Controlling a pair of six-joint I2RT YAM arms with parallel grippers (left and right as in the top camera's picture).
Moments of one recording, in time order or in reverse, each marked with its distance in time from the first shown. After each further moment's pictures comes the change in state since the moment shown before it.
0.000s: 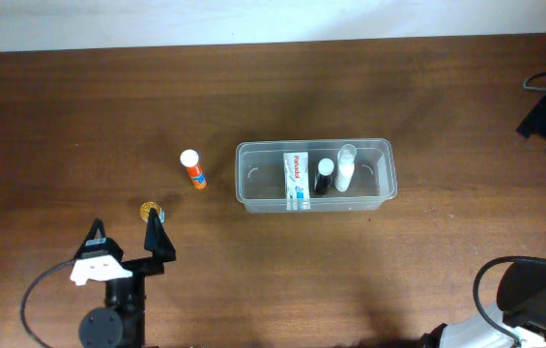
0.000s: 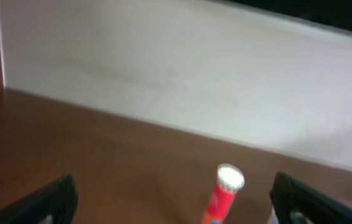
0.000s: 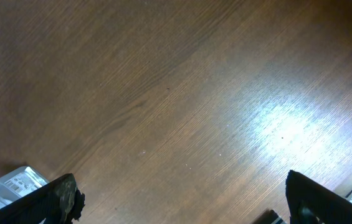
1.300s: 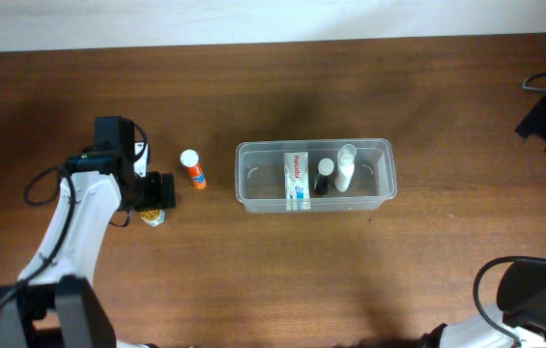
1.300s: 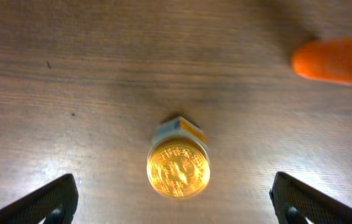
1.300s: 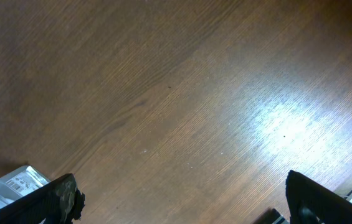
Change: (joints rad) left arm 0.032 1.593 1.050 -0.854 0.006 0.196; right arm 0.000 0.000 -0.005 -0.001 -0.004 0.006
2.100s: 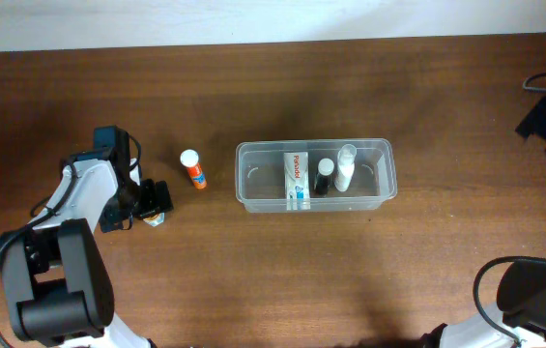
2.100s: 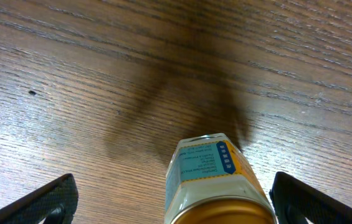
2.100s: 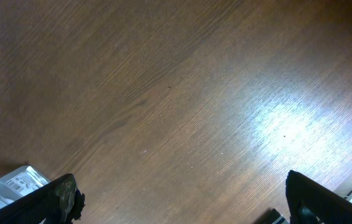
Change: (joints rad) left arm 0.074 0.201 0.001 0.010 0.049 -0.150; right arm 0.000 0.000 0.000 0.000 0.000 0.000
